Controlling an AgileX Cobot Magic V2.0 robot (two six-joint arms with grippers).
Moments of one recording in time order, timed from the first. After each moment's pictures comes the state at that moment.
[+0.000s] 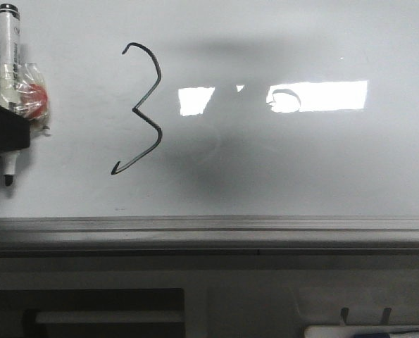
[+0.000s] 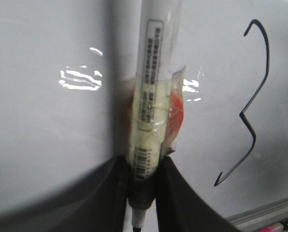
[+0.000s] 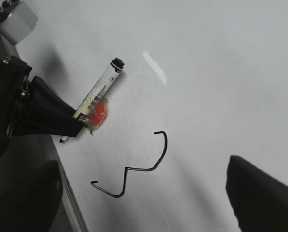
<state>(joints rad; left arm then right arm) -0.67 0.99 -0.35 -0.73 -0.11 0.19 0.81 1.18 -1.20 0.04 0.58 -0.39</state>
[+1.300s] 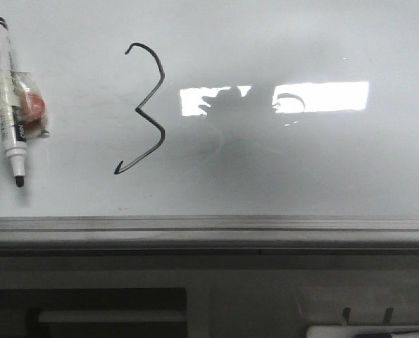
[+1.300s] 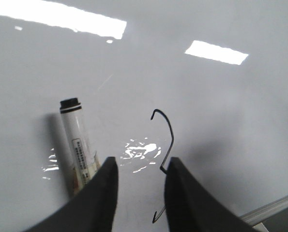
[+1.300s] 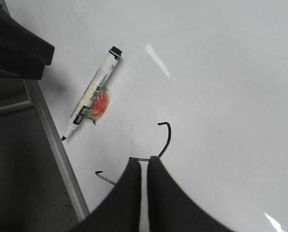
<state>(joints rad) -0.66 0.59 -0.35 -0.57 -0.04 0.19 0.81 1.16 -1.20 0.04 0.62 -0.39</state>
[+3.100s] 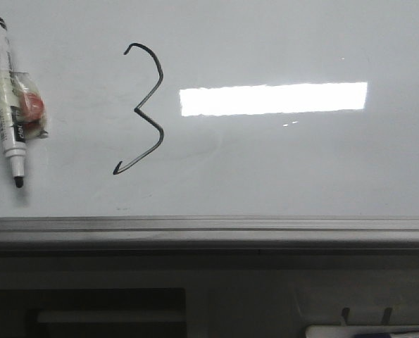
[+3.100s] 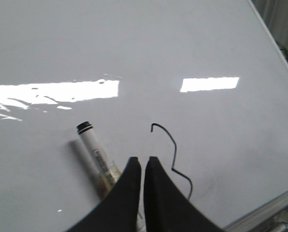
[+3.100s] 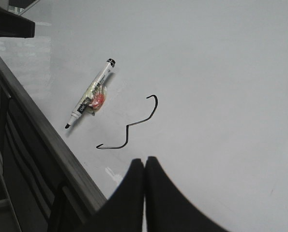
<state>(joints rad) -0.63 0.23 -0.16 -0.30 -0.05 0.19 0.81 0.36 -0.18 0.04 -0.14 -0.39</state>
